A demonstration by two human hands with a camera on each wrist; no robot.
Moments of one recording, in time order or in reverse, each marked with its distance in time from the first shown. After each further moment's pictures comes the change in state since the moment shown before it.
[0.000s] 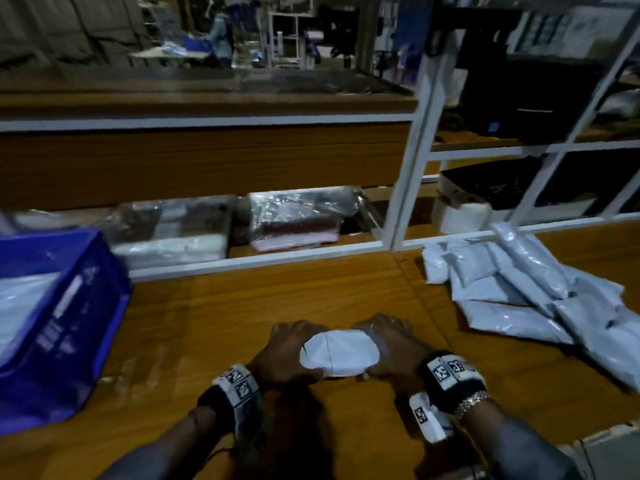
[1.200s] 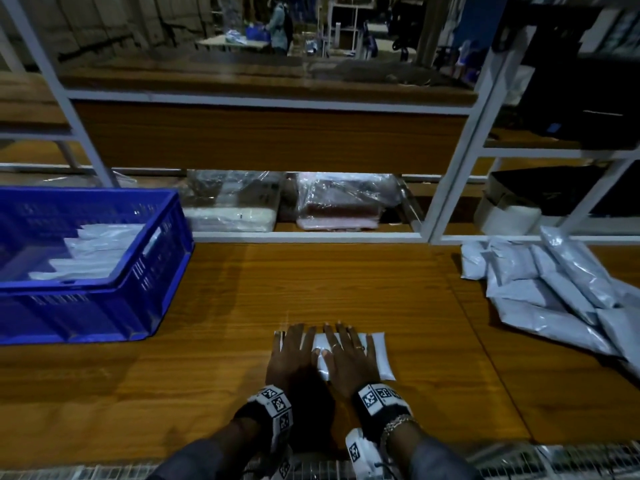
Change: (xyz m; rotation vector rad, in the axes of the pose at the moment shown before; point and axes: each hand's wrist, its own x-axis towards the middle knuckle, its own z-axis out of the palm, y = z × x) left_hand -0.105 -0.026 0.089 0.257 0.221 -0.424; right_hand 0.009 -0.129 0.138 -0.016 0.092 0.092
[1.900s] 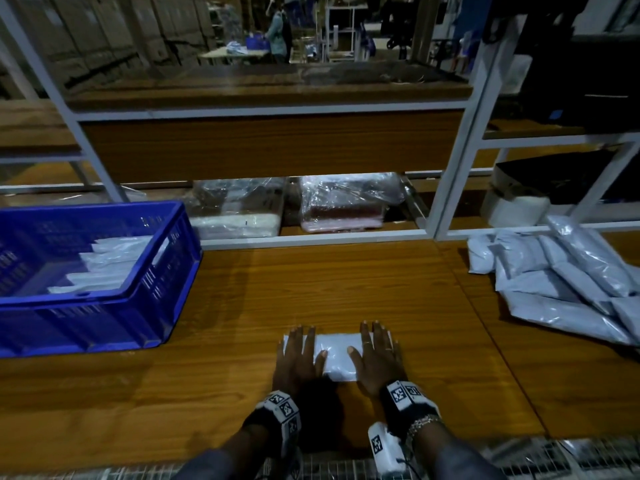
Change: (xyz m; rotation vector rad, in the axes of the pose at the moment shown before) left_hand -0.010 0.002 -0.004 0.069 0.207 -0.070; right_hand -0.007 0.029 -0.008 0.160 -0.009 0.188
